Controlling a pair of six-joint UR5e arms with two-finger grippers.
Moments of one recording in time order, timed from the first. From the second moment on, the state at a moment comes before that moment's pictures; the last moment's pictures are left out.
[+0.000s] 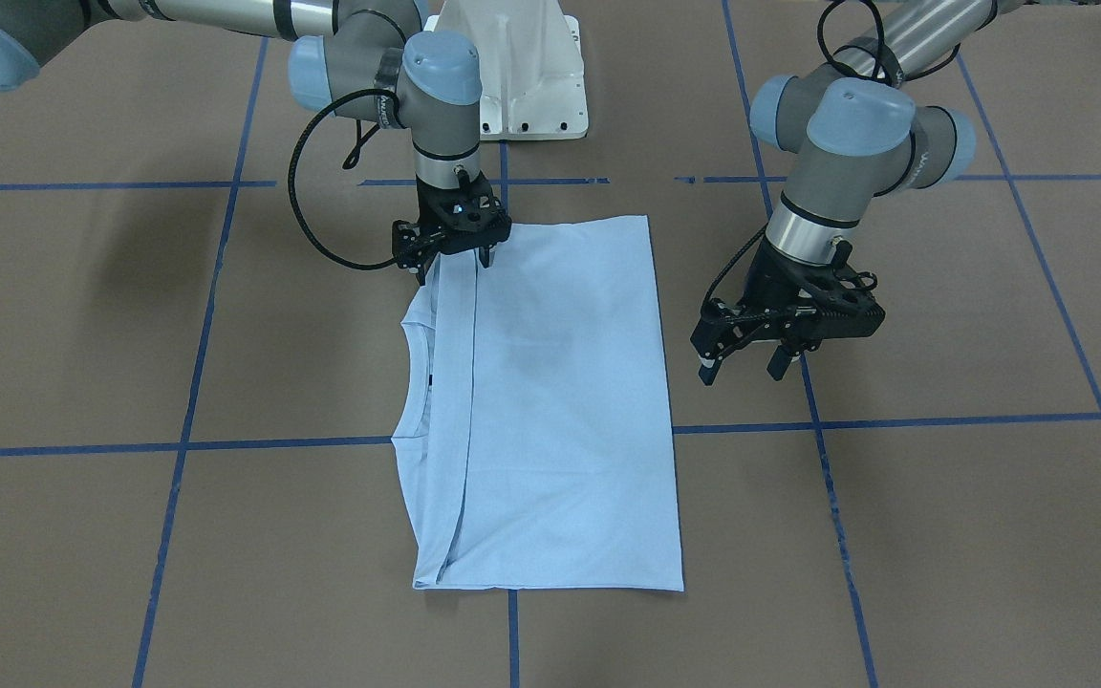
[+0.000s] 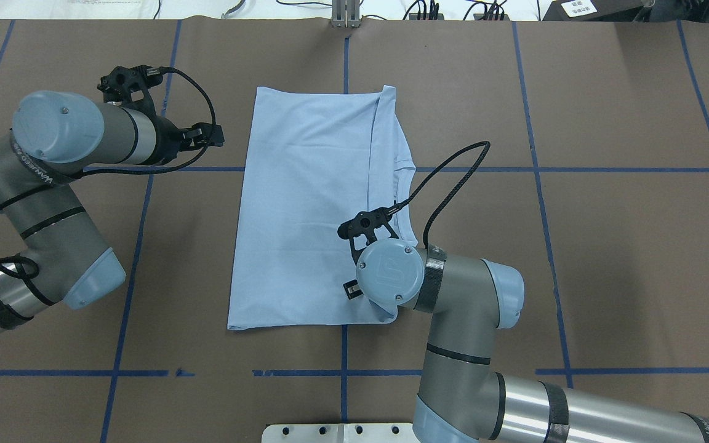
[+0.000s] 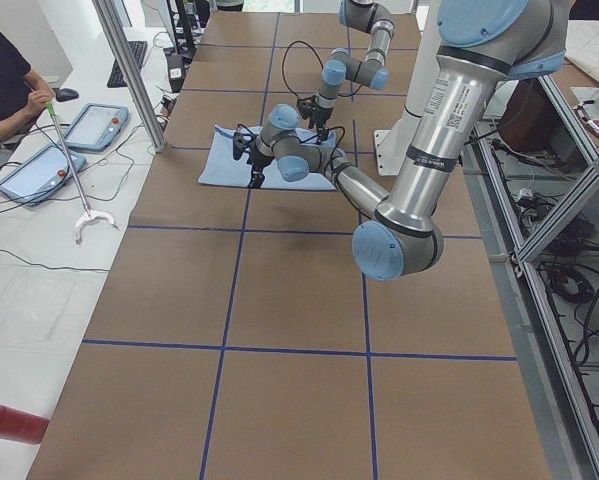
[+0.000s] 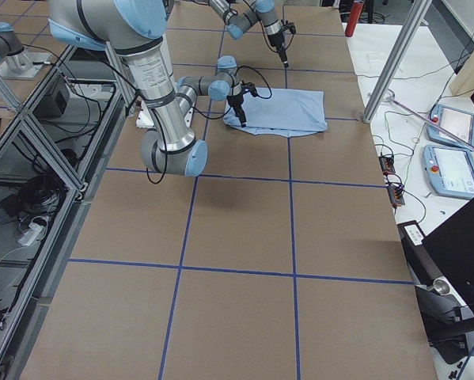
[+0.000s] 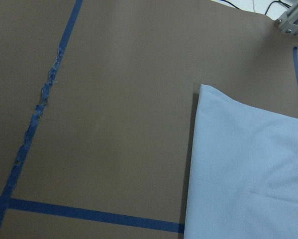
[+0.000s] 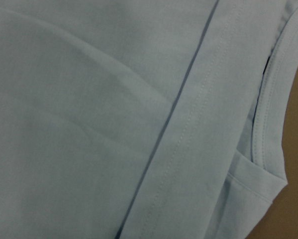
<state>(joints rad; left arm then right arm) -0.74 -1.97 -1.68 -2.10 -1.74 -1.32 0.32 -0.94 1.66 -1.55 1.57 0.96</state>
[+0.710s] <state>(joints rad) -0.72 -1.97 -1.67 -2.11 -1.73 -1.32 0.30 -0.95 1.67 -1.56 1.56 0.96</state>
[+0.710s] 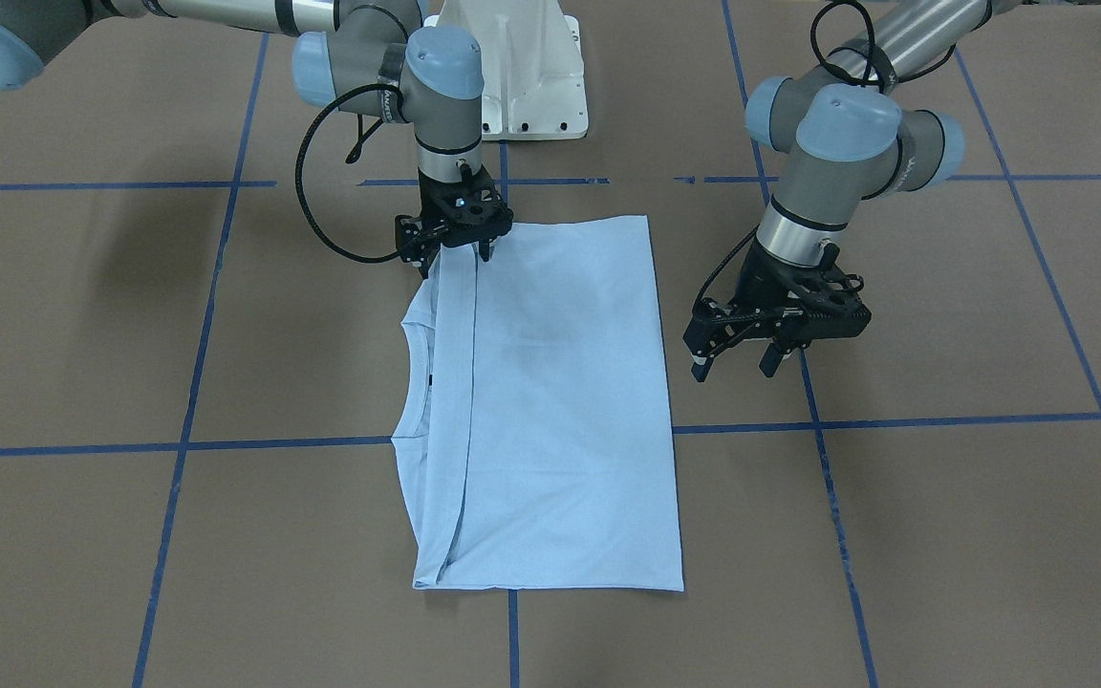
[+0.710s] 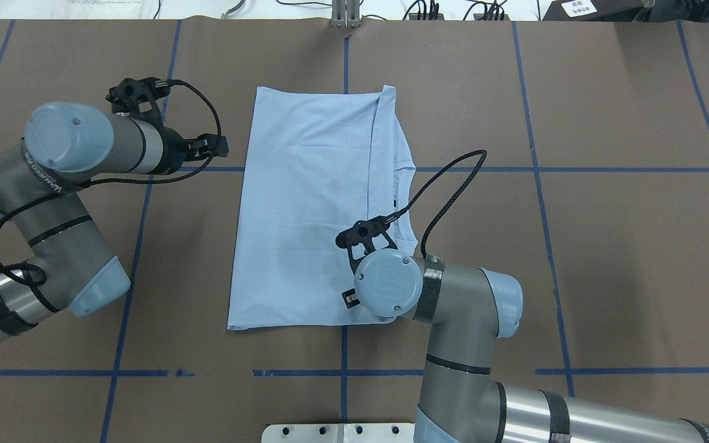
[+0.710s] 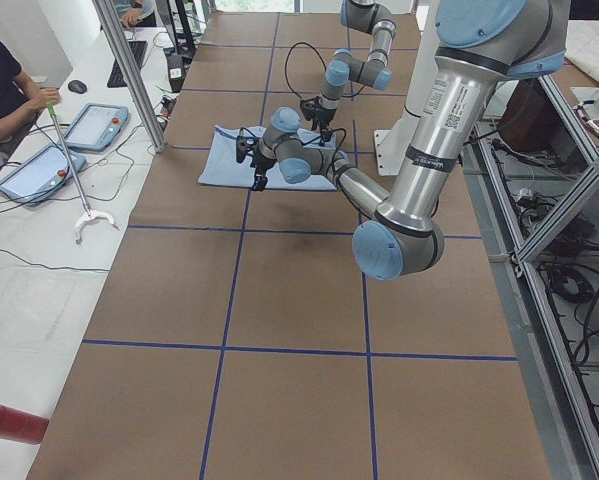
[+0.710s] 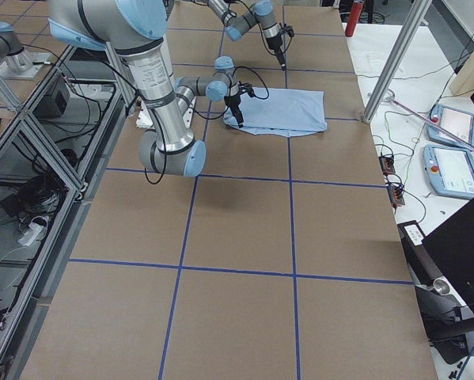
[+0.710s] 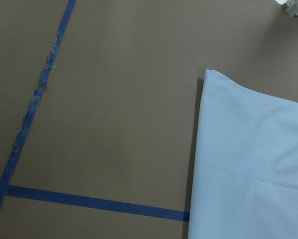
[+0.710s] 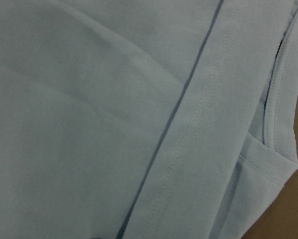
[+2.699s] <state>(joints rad) -0.67 -1.97 -1.67 -2.11 -1.73 -1.37 0.29 -1.01 1.78 -1.51 1.58 0.96</state>
